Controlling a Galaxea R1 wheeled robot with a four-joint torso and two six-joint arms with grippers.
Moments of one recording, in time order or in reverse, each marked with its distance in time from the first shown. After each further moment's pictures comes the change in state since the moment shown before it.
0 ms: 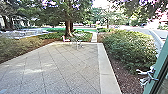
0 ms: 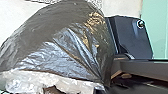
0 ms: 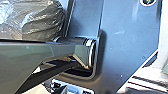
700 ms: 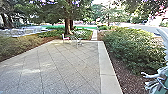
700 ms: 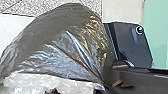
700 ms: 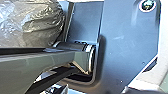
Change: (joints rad) left arm -0.018 0.006 0.000 0.000 -0.008 0.000; right arm 0.011 -0.001 0.000 0.000 0.004 0.002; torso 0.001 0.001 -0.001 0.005
